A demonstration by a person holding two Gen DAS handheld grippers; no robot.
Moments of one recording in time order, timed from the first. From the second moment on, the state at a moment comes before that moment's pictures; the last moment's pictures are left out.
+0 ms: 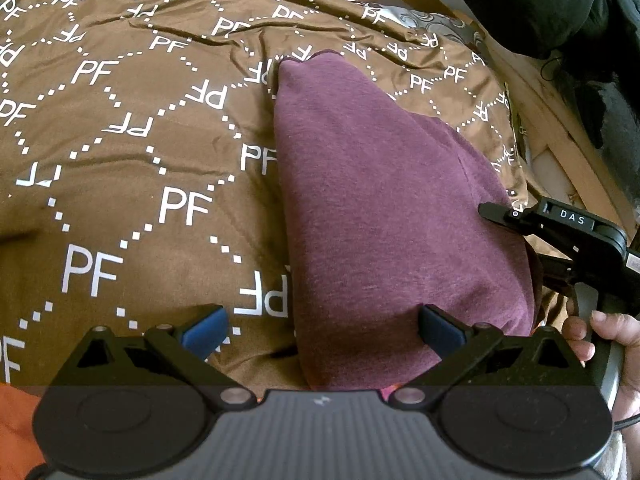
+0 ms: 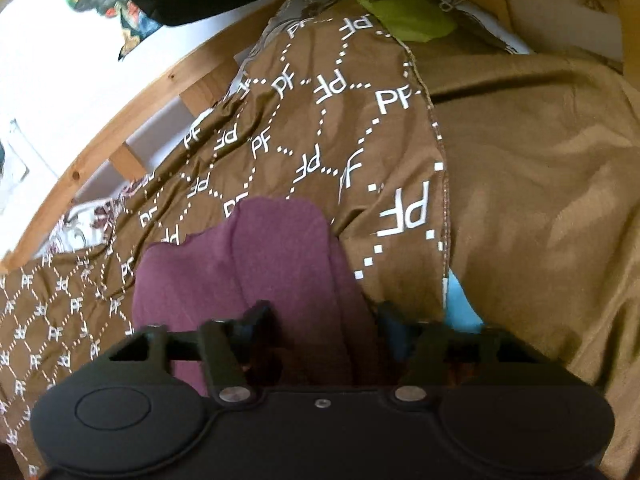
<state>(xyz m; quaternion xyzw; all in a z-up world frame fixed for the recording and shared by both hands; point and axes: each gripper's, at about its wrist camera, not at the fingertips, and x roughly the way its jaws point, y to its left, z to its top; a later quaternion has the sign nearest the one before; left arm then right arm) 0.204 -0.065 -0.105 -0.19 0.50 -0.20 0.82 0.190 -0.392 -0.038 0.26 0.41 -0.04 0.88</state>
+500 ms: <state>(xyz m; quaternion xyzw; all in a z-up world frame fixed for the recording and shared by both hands) 0.203 -0.066 -0.106 -0.19 0.50 -0.20 0.82 0.190 -0.390 -0.039 0.25 0.41 -0.04 0.88</state>
